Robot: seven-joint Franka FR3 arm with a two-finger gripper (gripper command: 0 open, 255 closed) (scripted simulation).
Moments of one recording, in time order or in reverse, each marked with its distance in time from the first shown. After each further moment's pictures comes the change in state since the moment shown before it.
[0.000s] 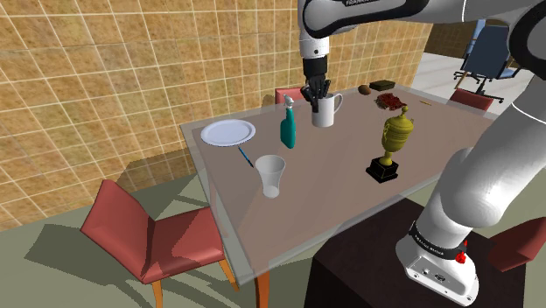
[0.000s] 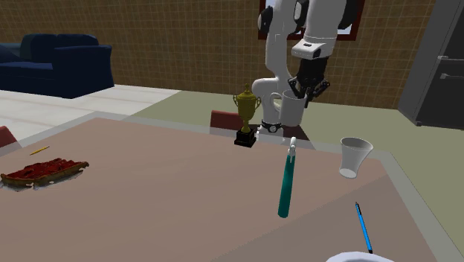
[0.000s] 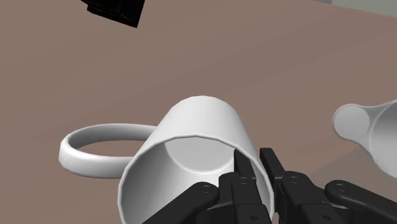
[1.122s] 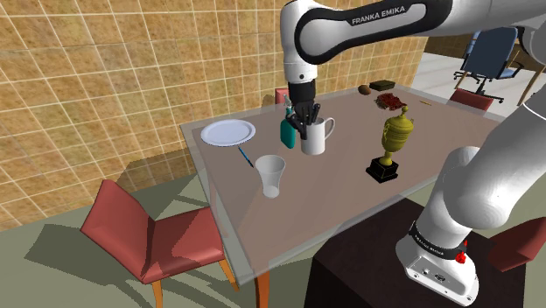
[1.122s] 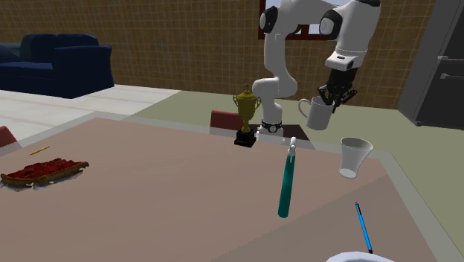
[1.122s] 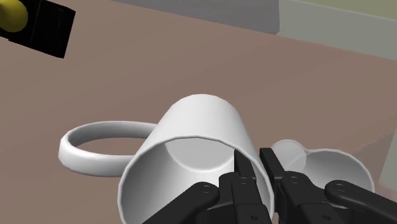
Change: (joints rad) arm 0.100 -0.082 0.143 -0.181 0.071 0.100 0.228
